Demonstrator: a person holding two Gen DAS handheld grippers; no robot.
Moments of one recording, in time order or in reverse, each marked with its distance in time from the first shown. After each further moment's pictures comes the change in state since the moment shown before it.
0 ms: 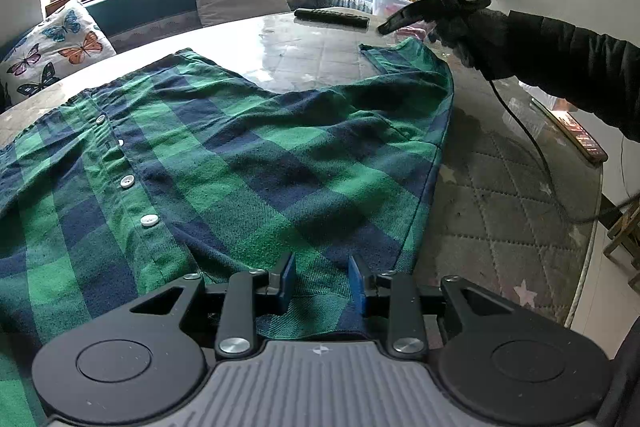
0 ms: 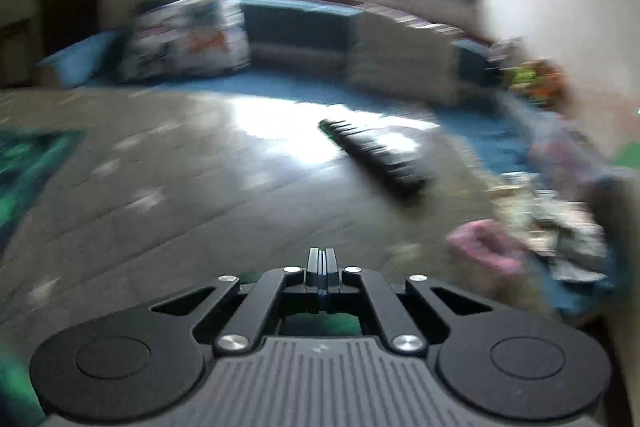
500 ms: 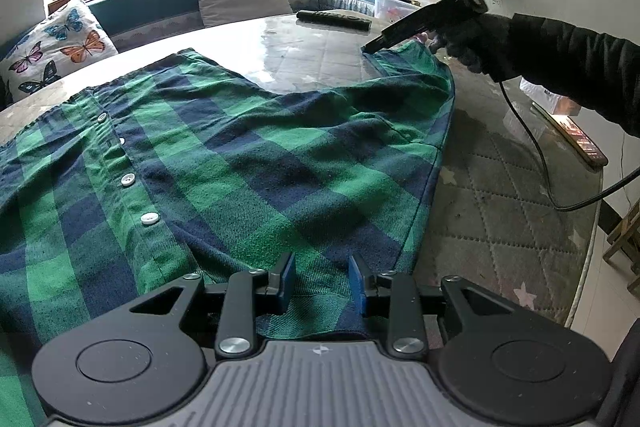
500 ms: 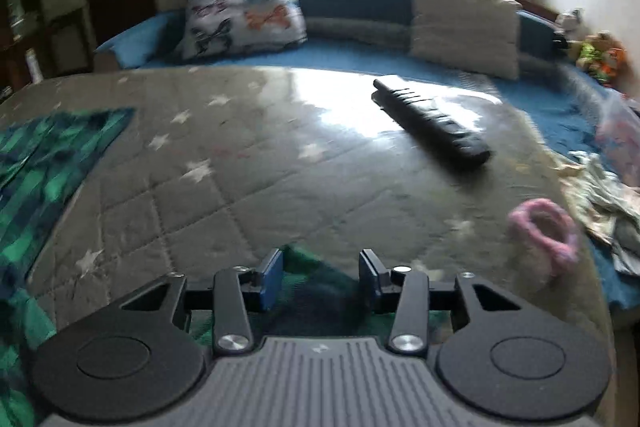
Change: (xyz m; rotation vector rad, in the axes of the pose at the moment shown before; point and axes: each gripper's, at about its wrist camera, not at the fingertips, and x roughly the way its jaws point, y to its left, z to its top) left arm 0.000 0.001 0.000 -0.013 -0.007 -0.002; right arm 0.015 -0.004 -0.003 -0.045 0.091 0.255
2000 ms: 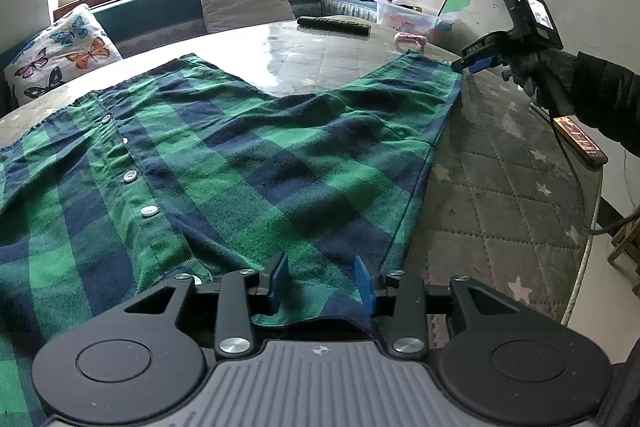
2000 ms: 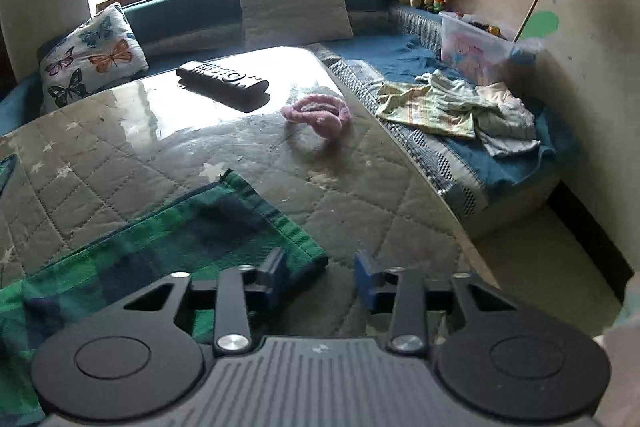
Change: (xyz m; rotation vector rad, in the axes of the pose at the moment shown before) left arm -0.004 -0.011 -0.006 -0.006 -0.021 0.023; right arm -0.087 -0.049 -0.082 0.378 -0.009 -0.341
